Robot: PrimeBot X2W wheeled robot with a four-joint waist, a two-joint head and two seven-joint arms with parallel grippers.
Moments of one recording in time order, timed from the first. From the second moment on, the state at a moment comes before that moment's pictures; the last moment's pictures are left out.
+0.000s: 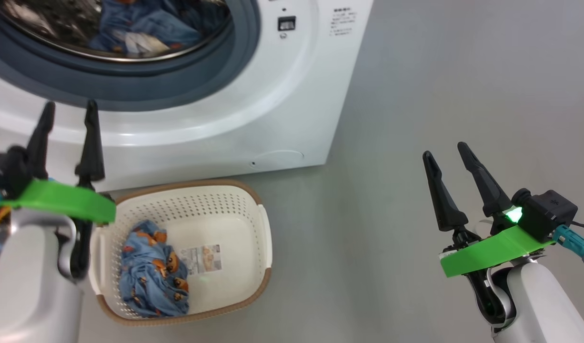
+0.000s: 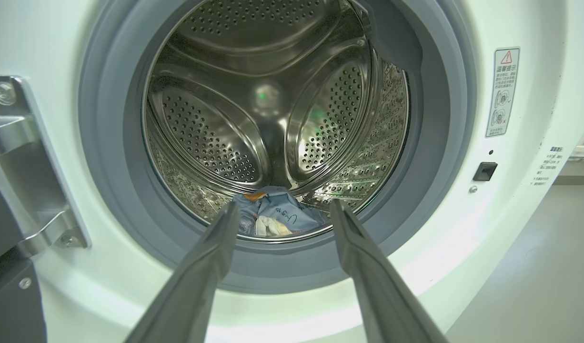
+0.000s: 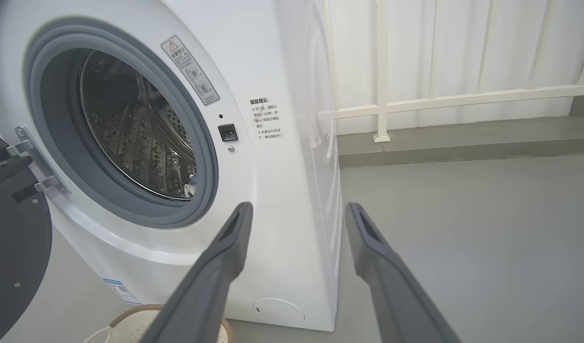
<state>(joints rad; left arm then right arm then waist) -0.61 0.22 -0.12 0.50 -0.36 -0.13 -0.25 -0.30 -0.17 0.14 0.15 0.39 0.13 -0.26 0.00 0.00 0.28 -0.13</state>
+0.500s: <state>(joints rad) -0.41 0.19 -0.11 0.38 -0.34 -0.12 -0.25 -0.26 -0.19 0.13 0.16 0.41 0.13 -0.26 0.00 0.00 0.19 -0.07</state>
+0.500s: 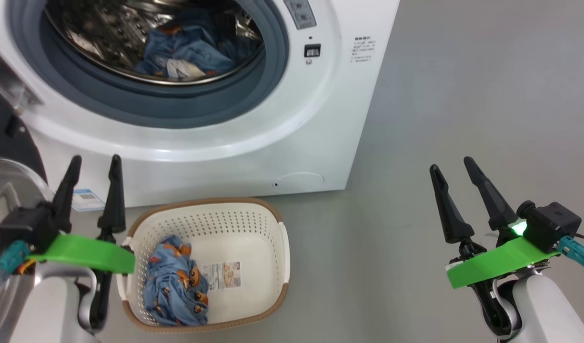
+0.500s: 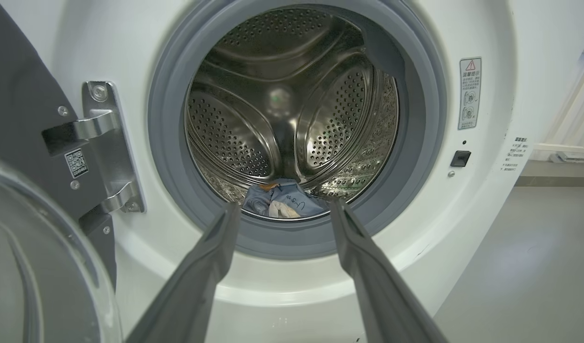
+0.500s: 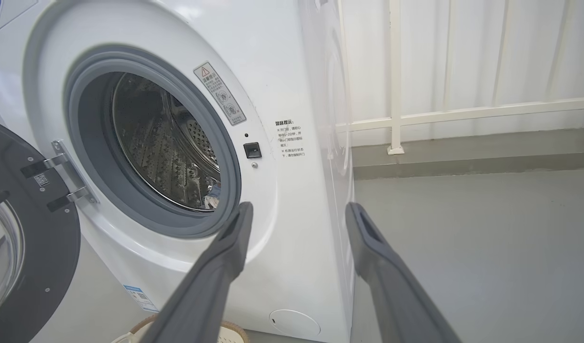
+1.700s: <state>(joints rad) -0.02 0.15 -0.08 0.05 -0.33 -0.01 -0.25 -0.16 -0.22 0.10 0.17 0.42 0.13 -0.26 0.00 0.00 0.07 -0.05</state>
